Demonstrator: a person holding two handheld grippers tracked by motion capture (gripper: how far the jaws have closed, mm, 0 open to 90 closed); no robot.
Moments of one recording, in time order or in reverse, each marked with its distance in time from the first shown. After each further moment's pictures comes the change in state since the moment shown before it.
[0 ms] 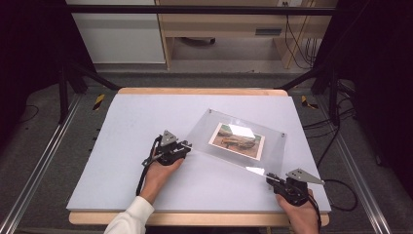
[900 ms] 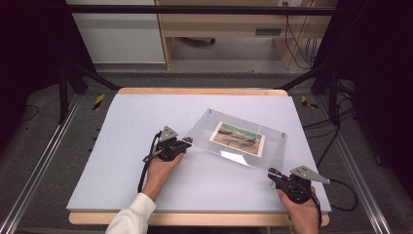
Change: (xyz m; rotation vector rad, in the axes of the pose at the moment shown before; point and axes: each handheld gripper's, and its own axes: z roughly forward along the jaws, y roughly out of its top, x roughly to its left) left arm 0.003 0.012 0.000 -0.039 -0.055 -0.028; right arm -0.001 0.012 -0.007 -0.074 0.002 0.030
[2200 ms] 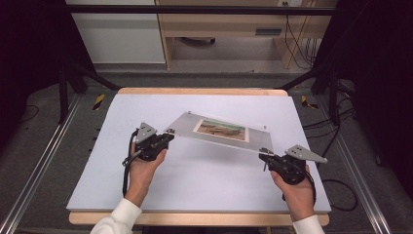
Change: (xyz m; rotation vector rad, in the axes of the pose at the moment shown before) left arm 0.004 0.021 -0.077 -0.145 0.145 -0.003; right arm 0.023 0.064 0.011 -0.094 0.126 -0.072
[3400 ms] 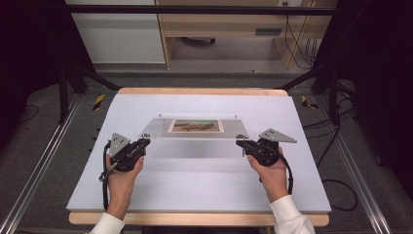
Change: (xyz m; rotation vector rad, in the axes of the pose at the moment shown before) left arm 0.027 -0.024 -0.046 -0.064 0.150 -0.032; right arm 0.016 0.019 0.069 -0.003 0.088 -0.019
